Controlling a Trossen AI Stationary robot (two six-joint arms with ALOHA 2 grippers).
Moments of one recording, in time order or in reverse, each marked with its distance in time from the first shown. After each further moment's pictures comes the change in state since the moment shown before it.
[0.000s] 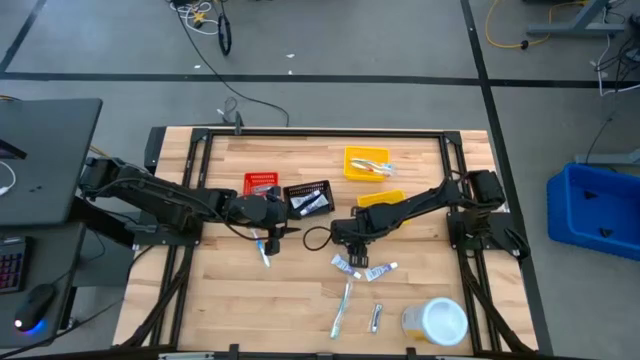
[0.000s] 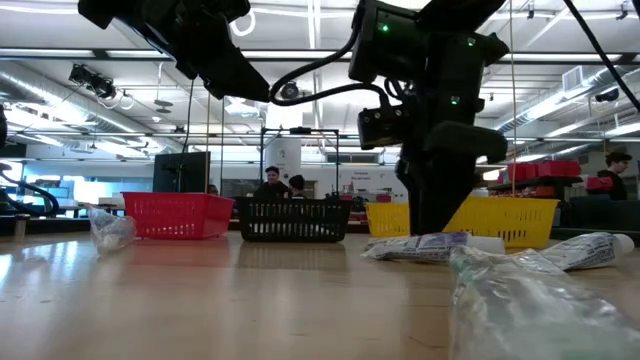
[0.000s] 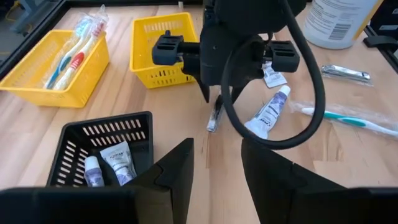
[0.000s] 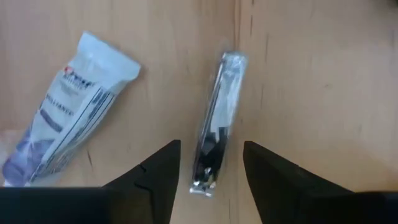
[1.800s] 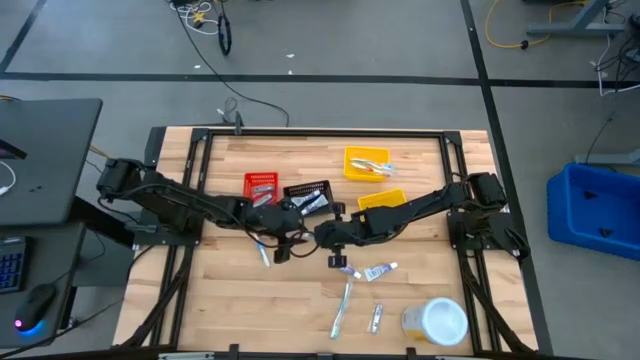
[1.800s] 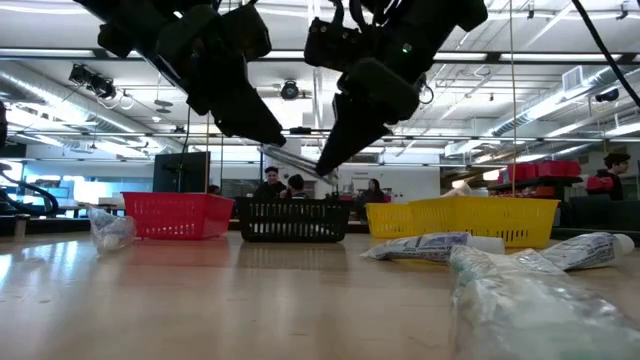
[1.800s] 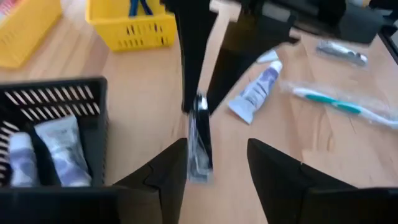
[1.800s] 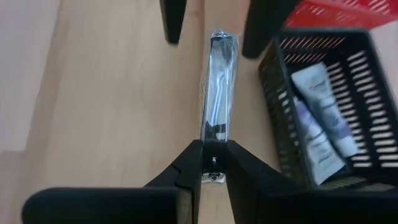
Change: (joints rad) left arm -0.001 0.195 0.000 0.110 0.088 -0.107; right arm 0.054 -0.002 0.129 0.242 0.229 -0.183
